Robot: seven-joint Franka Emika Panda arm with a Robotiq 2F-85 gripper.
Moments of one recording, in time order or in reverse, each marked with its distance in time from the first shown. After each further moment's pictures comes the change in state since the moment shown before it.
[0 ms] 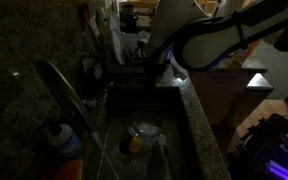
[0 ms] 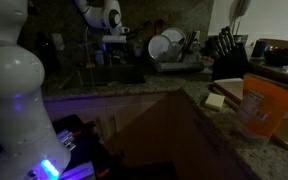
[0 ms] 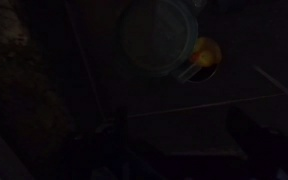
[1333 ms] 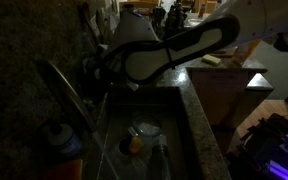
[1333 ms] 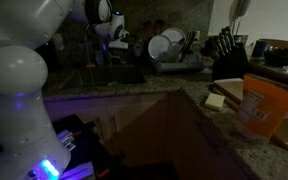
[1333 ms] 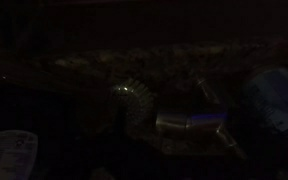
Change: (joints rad) arm 0.083 0.501 0.076 0.621 0.046 0.138 -0.148
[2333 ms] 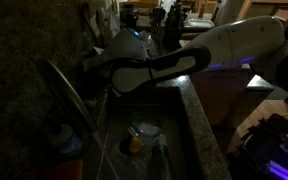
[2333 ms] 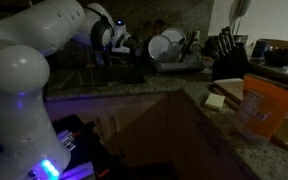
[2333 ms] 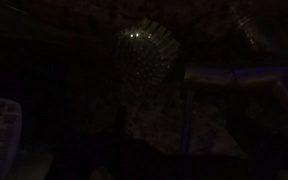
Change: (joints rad) arm 0.058 0.272 0.028 0.349 0.000 0.144 -0.023
